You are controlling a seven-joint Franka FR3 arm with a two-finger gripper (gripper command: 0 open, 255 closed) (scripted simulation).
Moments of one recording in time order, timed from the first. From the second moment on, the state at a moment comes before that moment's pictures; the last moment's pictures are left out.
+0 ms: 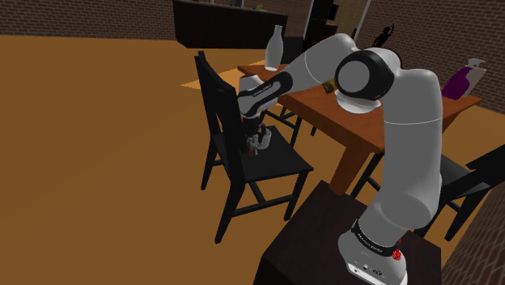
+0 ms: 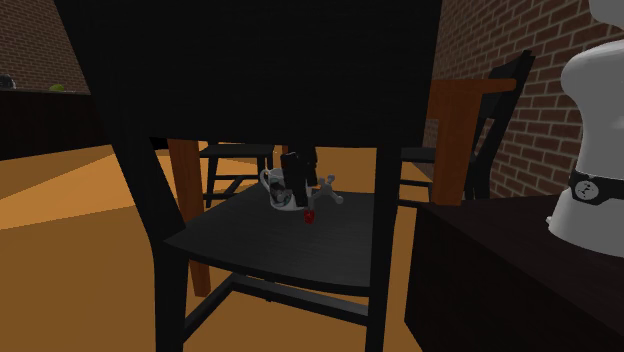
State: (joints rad) arm -0.07 0.48 -0.06 -1.83 -0.05 2.14 0.27
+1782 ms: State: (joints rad) arm -0.07 0.39 -0.06 -1.80 -0.05 2.01 0.26
